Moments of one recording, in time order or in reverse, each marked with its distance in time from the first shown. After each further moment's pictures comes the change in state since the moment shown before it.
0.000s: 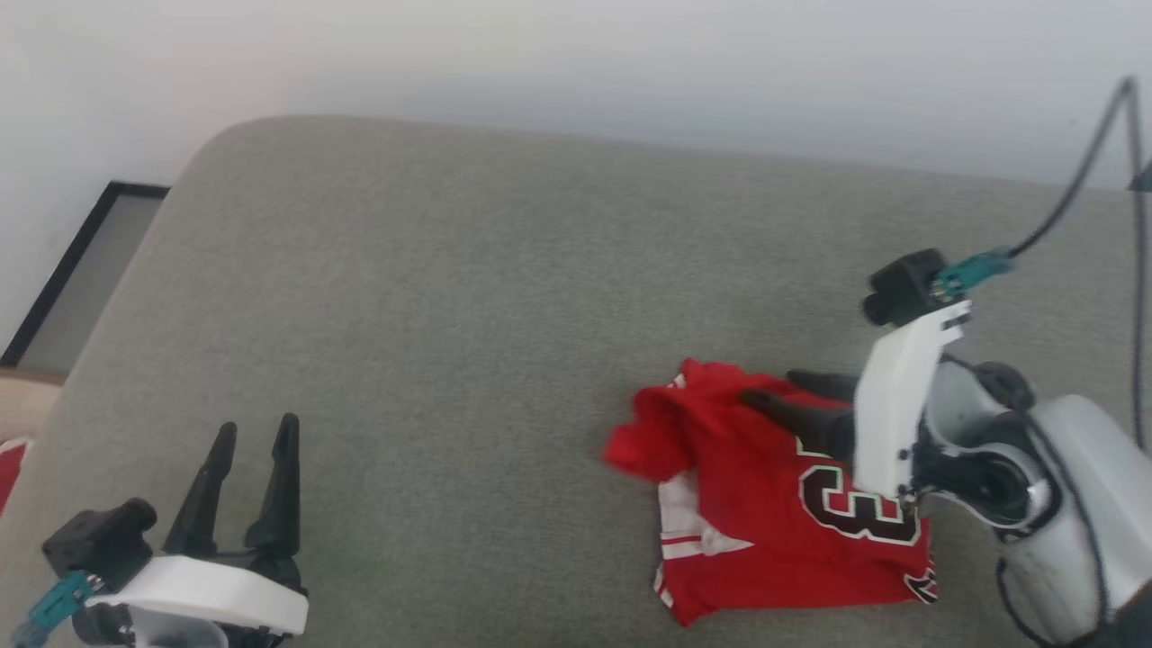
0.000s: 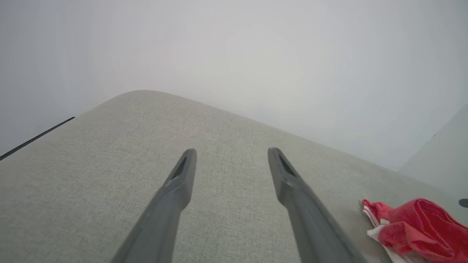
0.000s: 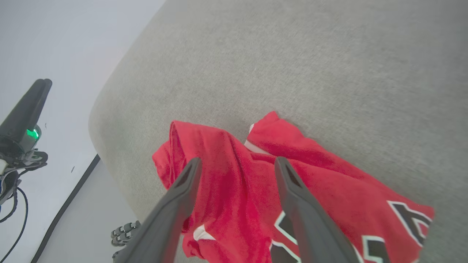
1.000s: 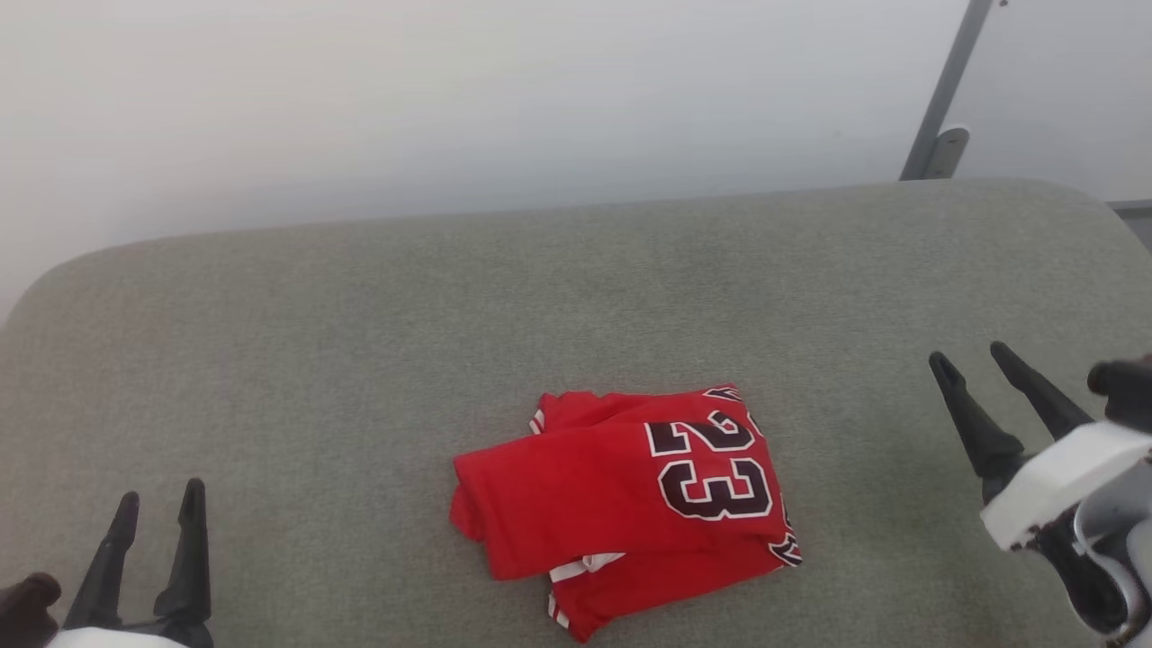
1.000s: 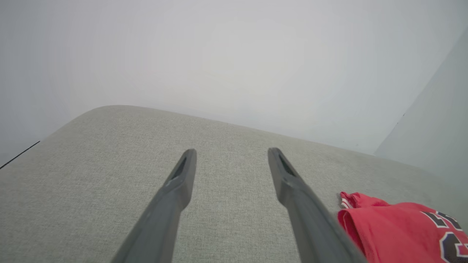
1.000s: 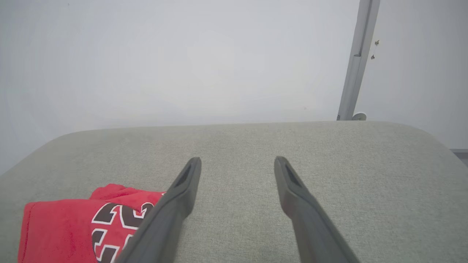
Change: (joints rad) left arm 0.142 0.063 0.123 -0.039 0.007 0.000 0.000; right arm 0.235 -0.111 -0.163 0.065 -0.209 0.000 -0.739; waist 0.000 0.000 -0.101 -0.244
